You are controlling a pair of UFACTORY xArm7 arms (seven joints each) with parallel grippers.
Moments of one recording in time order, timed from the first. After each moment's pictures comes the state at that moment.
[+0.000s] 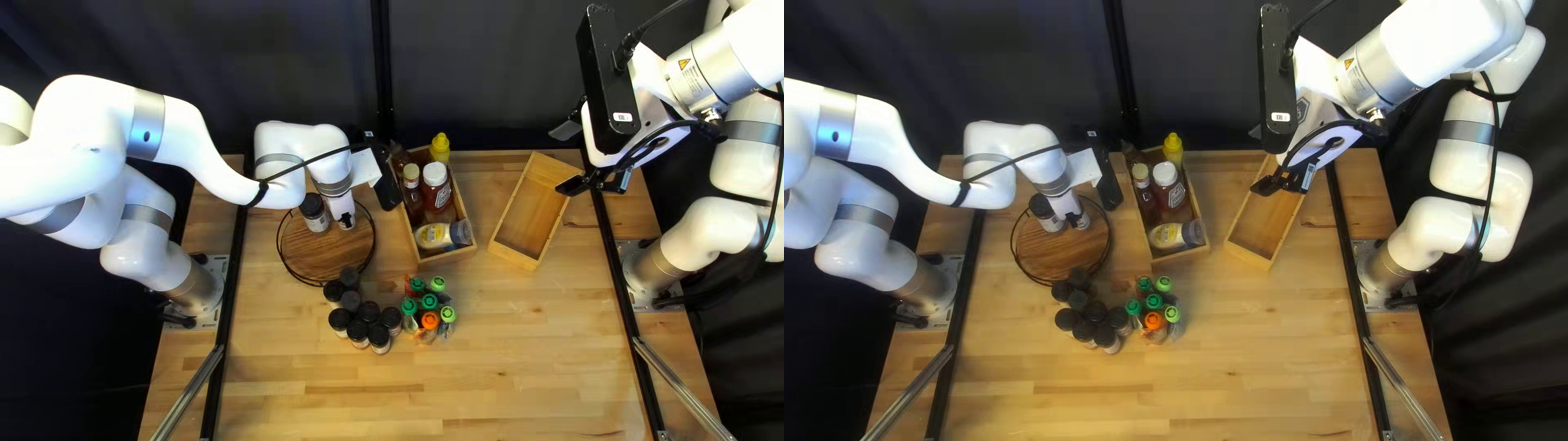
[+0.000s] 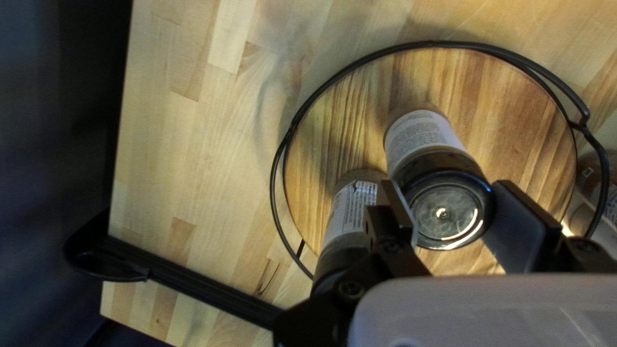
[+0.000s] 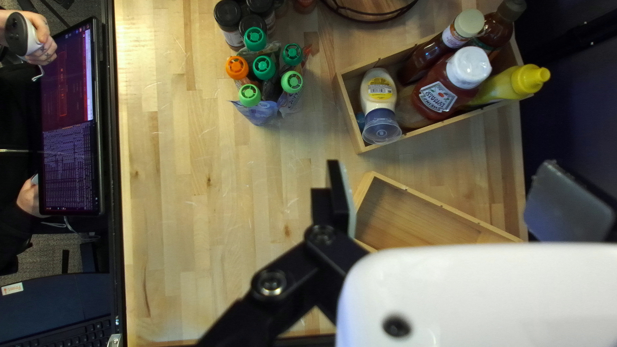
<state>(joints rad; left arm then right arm) -0.01 -0.19 0.29 0.66 0.28 0.86 -0.28 1.31 -0.96 -0.50 1.16 -0.87 1.65 0.74</state>
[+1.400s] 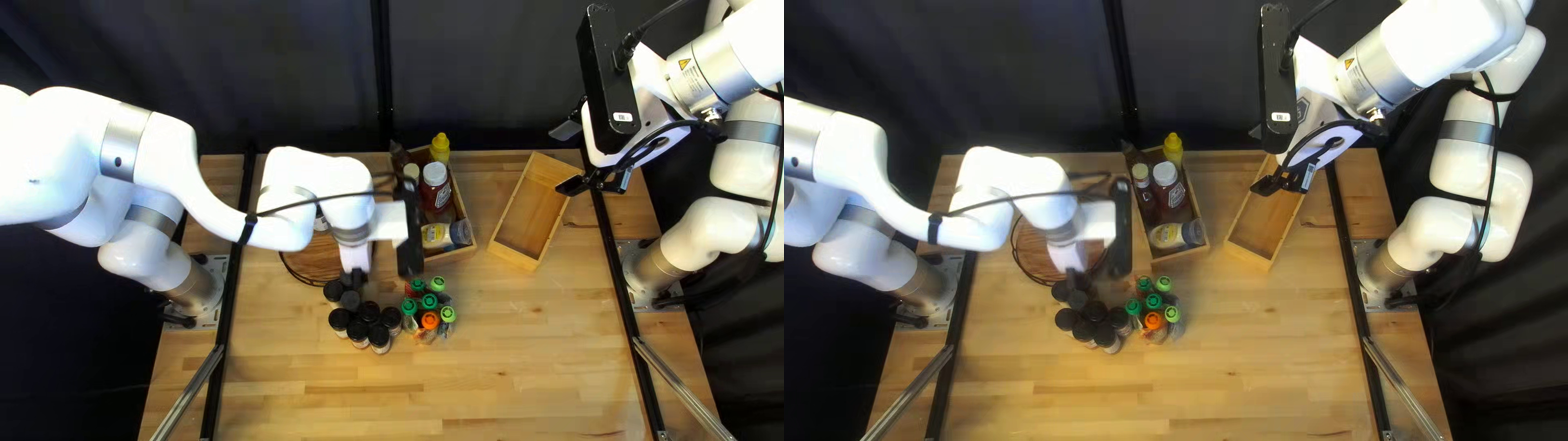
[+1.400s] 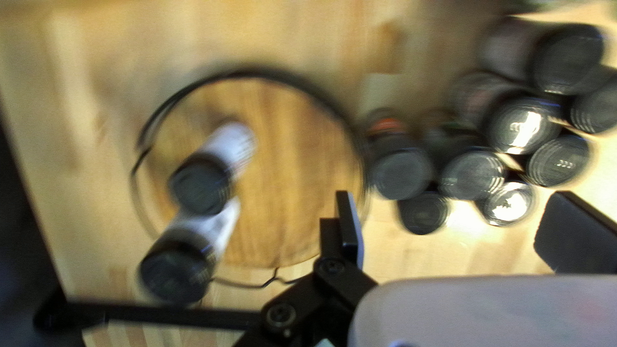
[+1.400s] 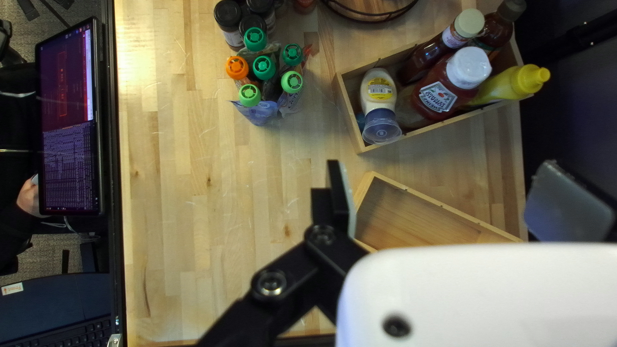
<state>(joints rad) -0.26 -0.14 0.12 0.94 -0.03 1.07 -0.02 1.31 -0.96 -0.50 1.16 -0.87 1.65 0.74</state>
